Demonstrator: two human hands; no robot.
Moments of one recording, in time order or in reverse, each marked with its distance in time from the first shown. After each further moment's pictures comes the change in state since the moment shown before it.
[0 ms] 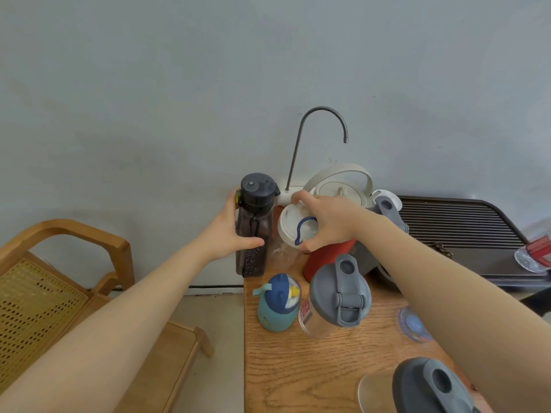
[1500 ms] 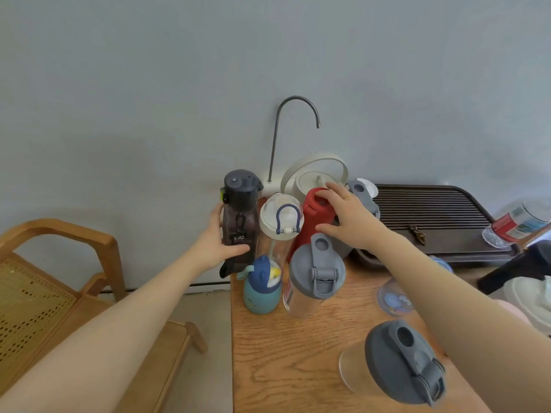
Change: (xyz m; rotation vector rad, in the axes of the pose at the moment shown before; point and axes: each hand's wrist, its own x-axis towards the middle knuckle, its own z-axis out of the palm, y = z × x) left_hand -0.028 -0.023 0.030 -0.114 0.000 -0.177; right_hand -0.068 0.031 0.036 0.320 0.232 0.237
